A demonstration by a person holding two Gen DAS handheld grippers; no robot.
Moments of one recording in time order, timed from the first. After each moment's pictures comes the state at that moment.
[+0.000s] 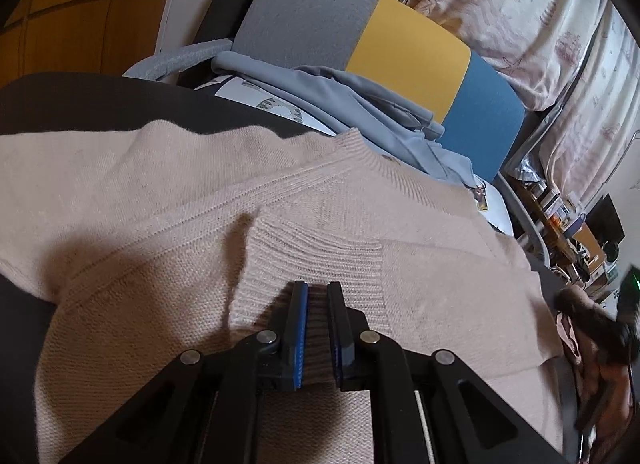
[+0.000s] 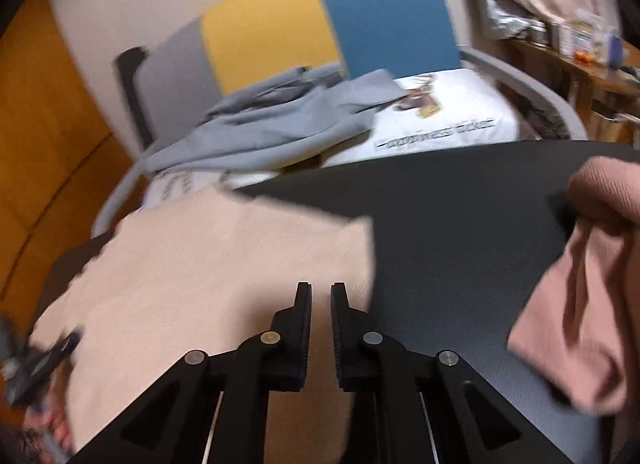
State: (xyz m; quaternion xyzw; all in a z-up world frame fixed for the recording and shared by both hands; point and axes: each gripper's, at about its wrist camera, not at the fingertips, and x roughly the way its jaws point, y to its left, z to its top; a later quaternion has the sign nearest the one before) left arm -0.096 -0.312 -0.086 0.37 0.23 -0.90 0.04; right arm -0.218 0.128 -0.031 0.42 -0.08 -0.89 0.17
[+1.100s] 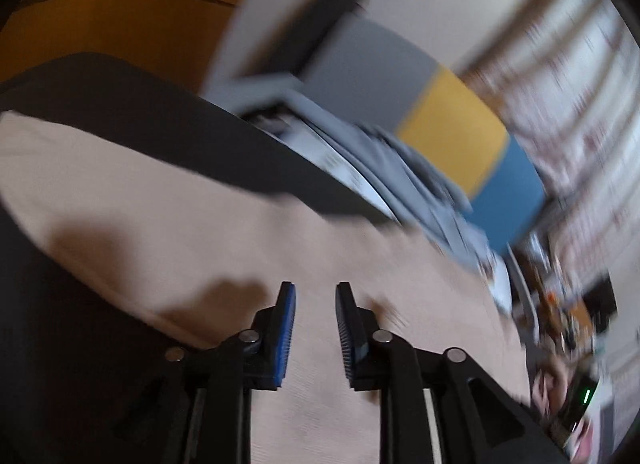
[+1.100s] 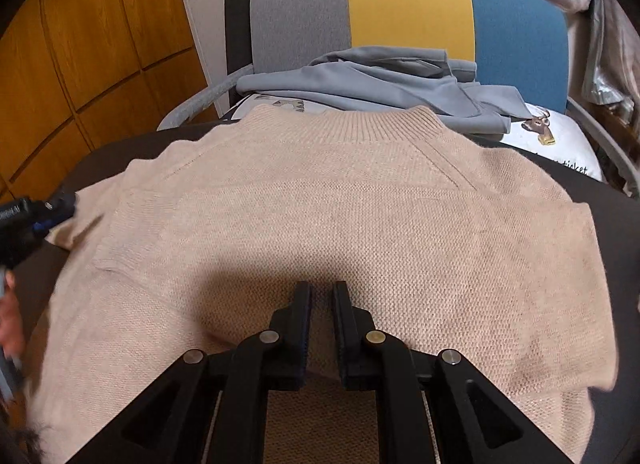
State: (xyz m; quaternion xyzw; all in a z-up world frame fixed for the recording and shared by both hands) left arm -0.028 -0.454 -0.043 0.29 0.34 -0.88 0.14; right arm -0.152 -0.043 -0.065 0.41 0.04 -0.87 0.25
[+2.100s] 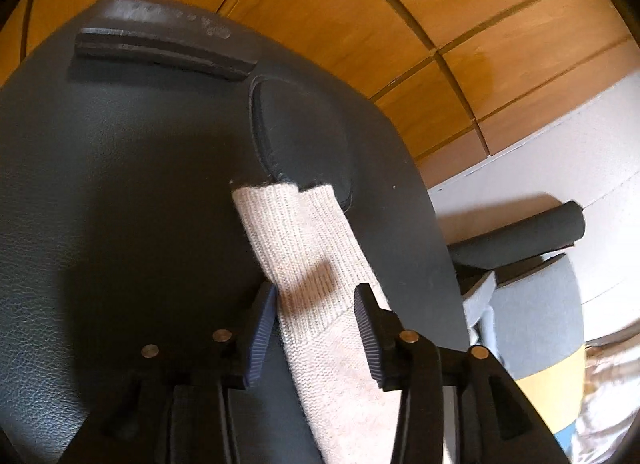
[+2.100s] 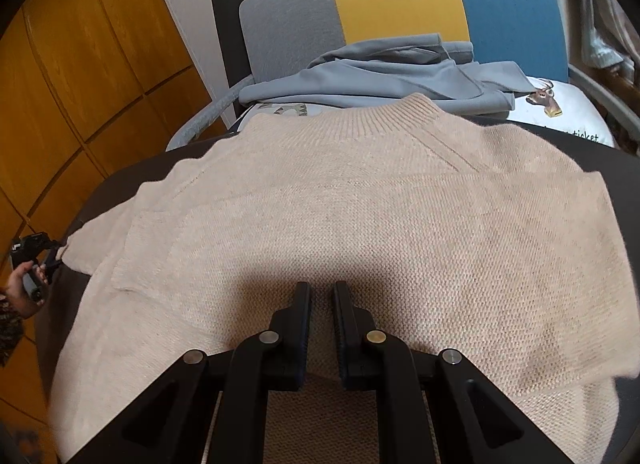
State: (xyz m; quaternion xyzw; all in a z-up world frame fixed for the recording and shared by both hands) left arm 0.072 -0.719 -0.103 0.16 0.52 -0.72 0.42; right arm -0.160 -0.031 -0.070 0.42 -0.02 -0.86 0.27
